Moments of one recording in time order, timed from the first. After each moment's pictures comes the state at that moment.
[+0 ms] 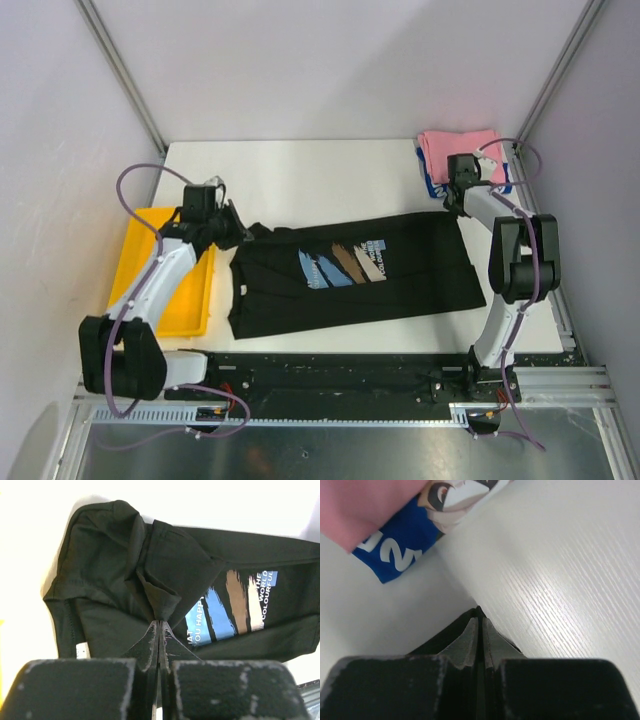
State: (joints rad) left arm -0.12 1.30 0.98 -0.50 0.20 -0.52; right arm 0.06 1.92 1.35 -0.33 0.43 0.52
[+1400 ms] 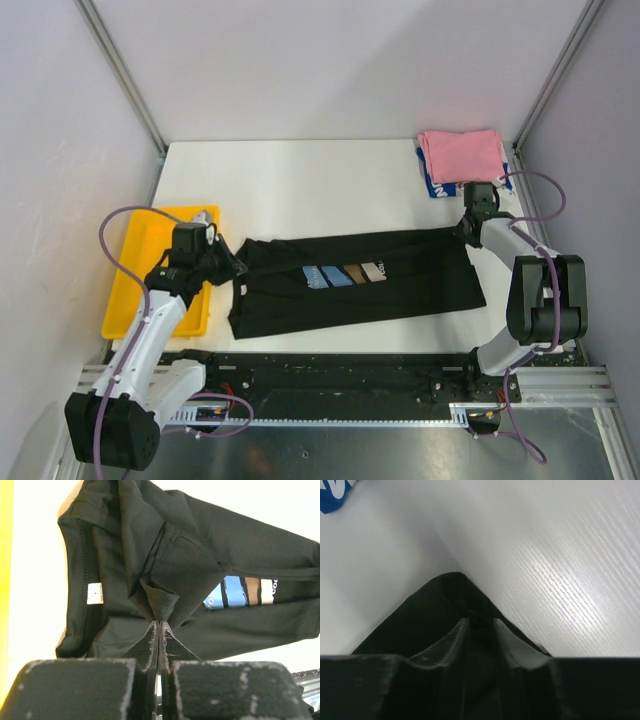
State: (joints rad) left arm -0.12 0.91 0.71 -0.60 0.17 -0.59; right arm 0.01 1.59 0.98 -0.32 0.34 0.61
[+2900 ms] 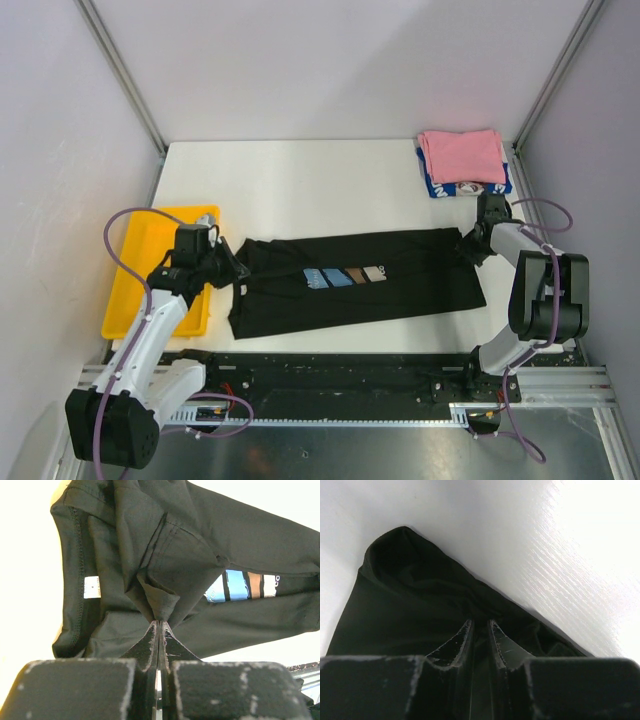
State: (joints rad) left arm -0.13 0.92 0.69 -0.61 0.19 -0.59; right arm -0.10 1.61 0.92 -0.44 0.10 0.76
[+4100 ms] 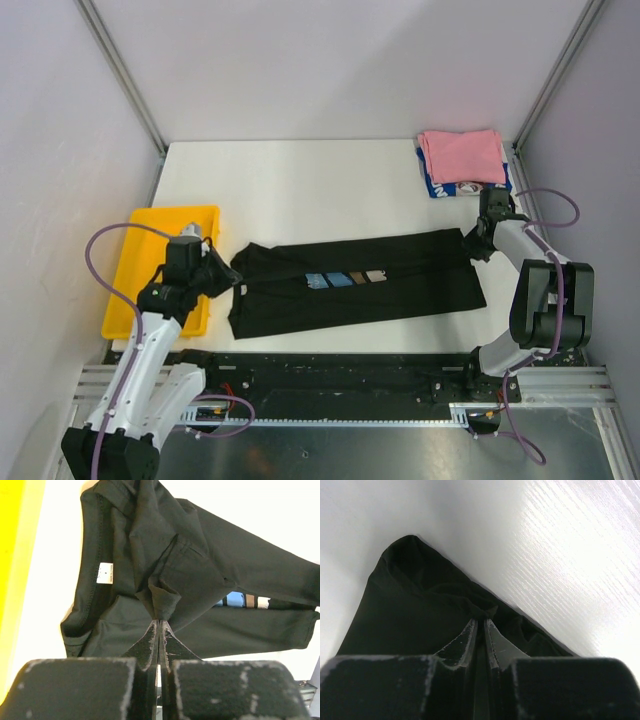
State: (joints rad) left arm -0.13 0.75 0.67 -0.70 0.10 -0.68; right arm -0.09 1.56 0.97 -0.52 0.18 0.70
